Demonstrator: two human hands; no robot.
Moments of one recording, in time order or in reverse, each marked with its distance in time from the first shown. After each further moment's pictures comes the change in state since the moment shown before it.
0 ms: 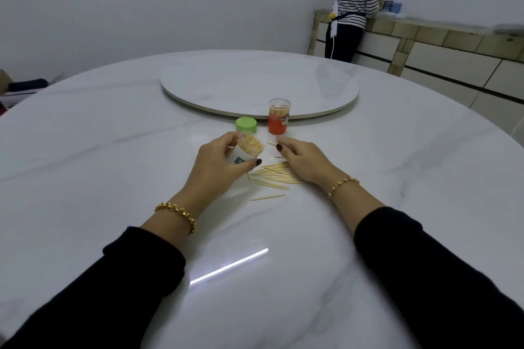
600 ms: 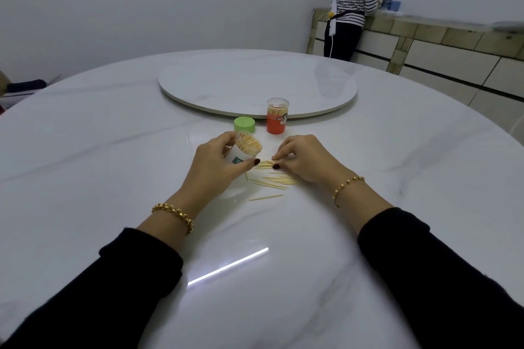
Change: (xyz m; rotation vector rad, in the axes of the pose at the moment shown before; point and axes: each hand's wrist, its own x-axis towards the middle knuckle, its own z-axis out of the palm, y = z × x) left_hand 0.001 -0.003 0.000 0.018 0.005 0.010; right_hand 0.003 0.004 -0.006 -0.163 0.057 -0.230
